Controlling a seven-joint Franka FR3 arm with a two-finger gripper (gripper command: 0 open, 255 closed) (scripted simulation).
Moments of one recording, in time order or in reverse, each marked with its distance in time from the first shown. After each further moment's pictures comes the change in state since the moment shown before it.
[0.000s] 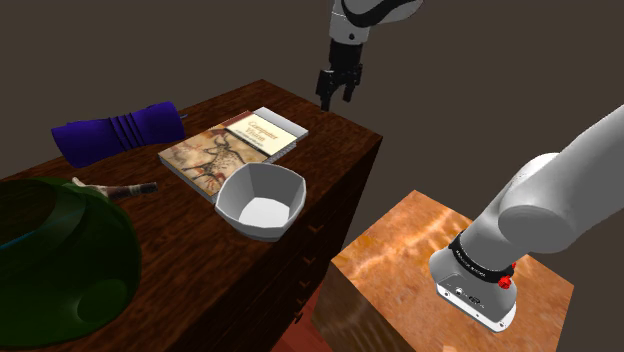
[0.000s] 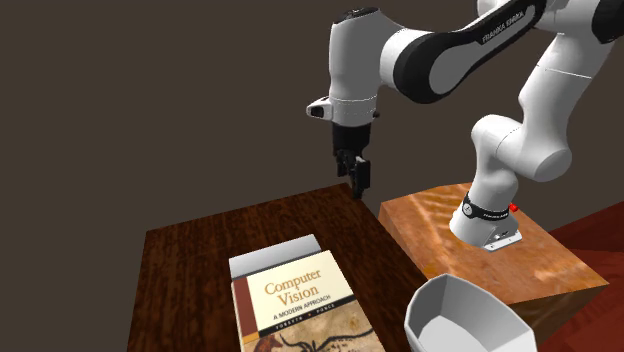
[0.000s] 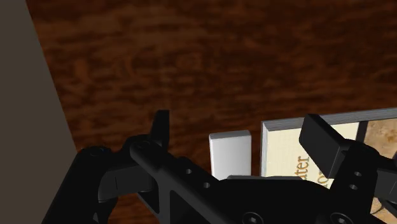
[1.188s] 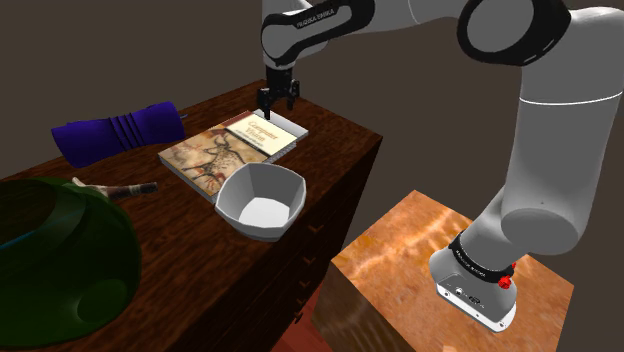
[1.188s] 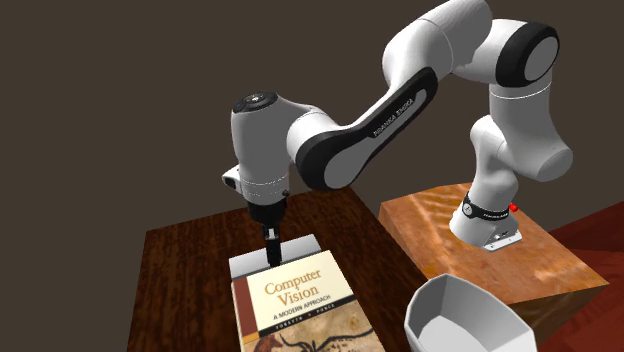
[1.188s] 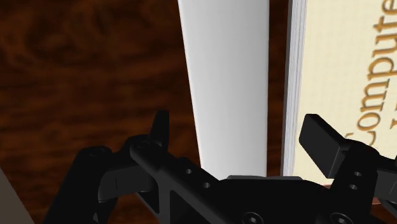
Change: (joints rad) arm 0.060 0.642 0.022 0.562 -0.099 0.120 0.153
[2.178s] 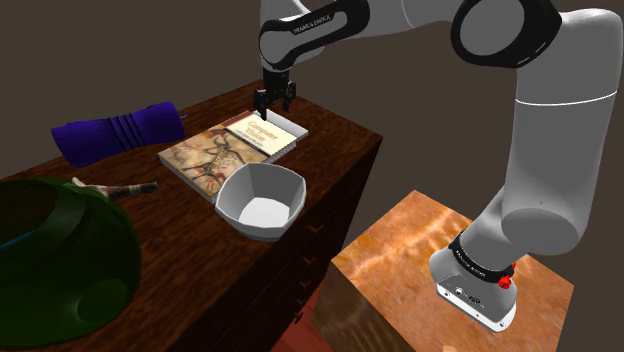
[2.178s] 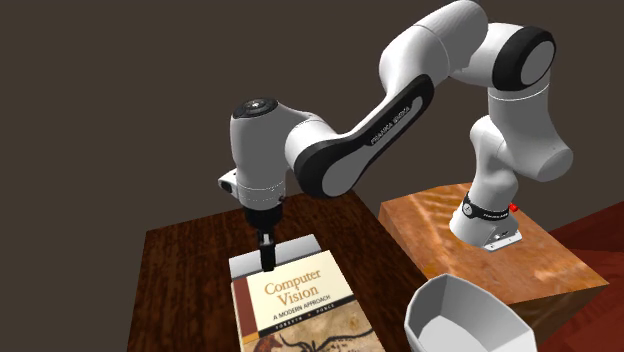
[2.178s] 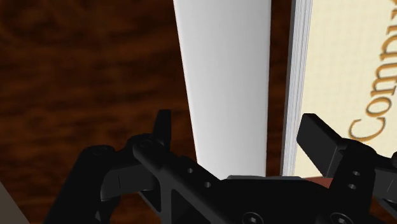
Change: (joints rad) arm 0.007 0.026 -0.003 0.011 -0.005 0.056 0.006
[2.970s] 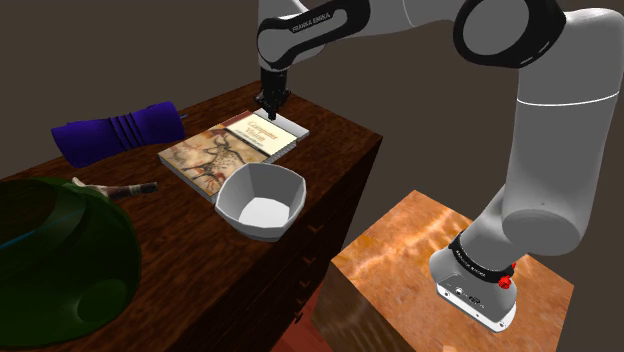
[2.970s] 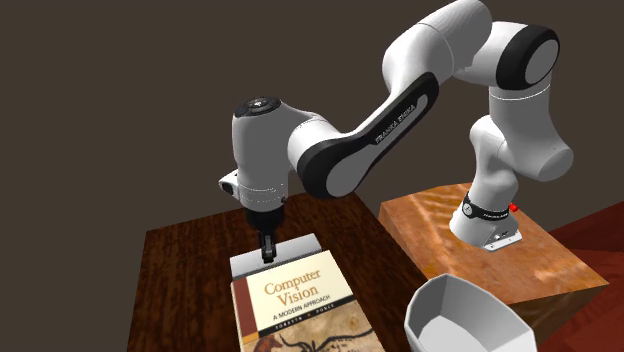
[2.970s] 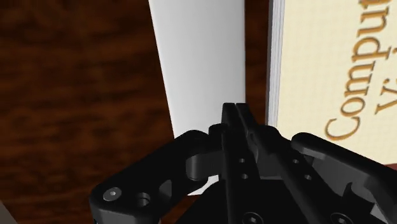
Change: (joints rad) arm 0.014 -0.010 -0.001 -0.008 0.019 0.005 -0.002
